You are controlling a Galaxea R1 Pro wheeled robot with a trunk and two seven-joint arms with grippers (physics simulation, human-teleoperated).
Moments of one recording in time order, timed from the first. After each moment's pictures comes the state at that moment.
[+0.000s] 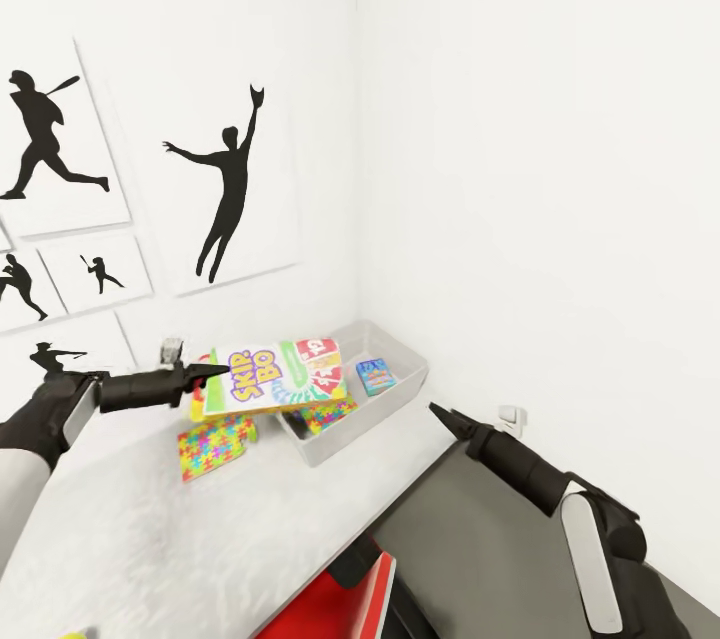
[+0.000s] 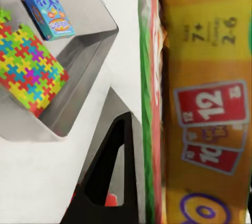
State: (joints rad) left arm -0.93 0.42 0.04 -0.55 0.23 0.93 -1.26; right arm -0.26 0.08 -0.27 -1.55 -0.41 0.70 0.76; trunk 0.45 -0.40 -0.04
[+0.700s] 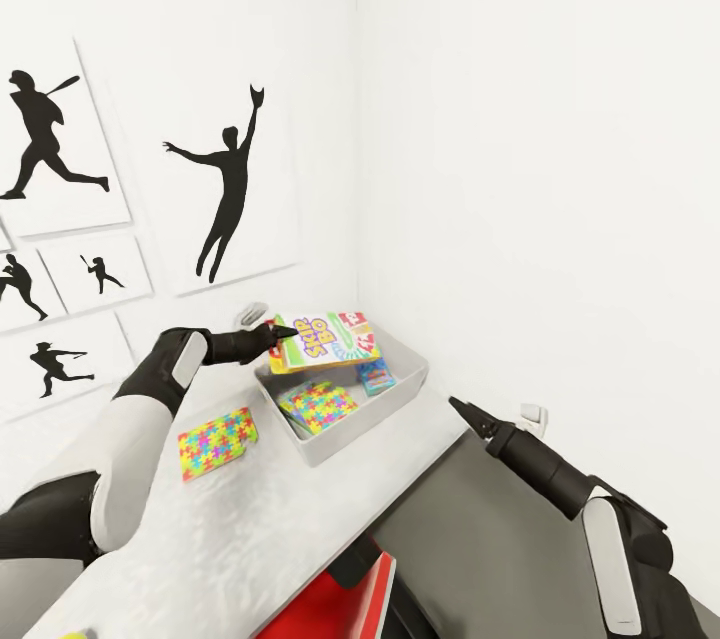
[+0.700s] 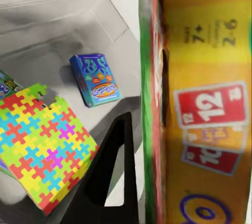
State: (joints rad) left arm -1.09 0.06 0.23 -0.54 0.24 0.80 -0.48; right arm -0.26 0.08 -0.37 -1.57 -0.41 0.70 0.86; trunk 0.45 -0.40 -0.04
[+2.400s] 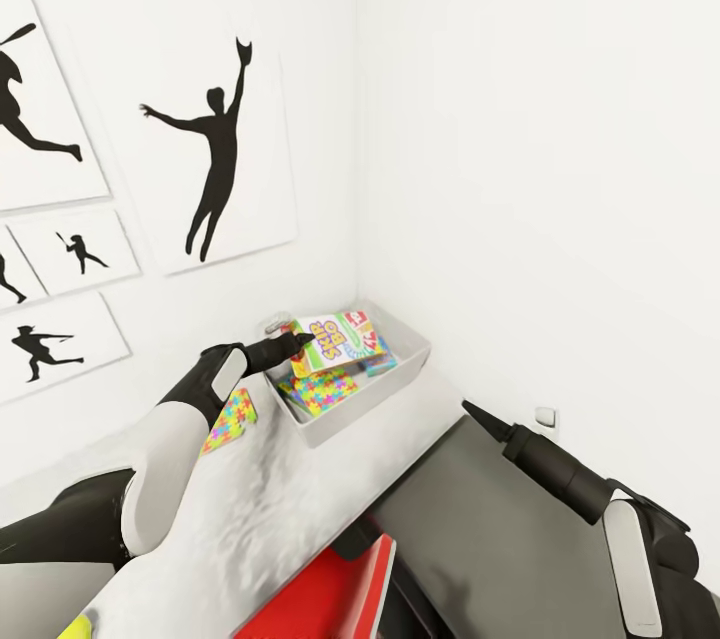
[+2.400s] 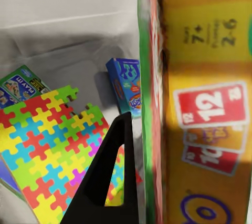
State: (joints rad) left arm -1.09 -0.05 0.24 -0.40 0.23 0.45 -0.30; right arm -0.26 0.05 -0.41 -1.58 -0.42 0.80 0.90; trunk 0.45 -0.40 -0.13
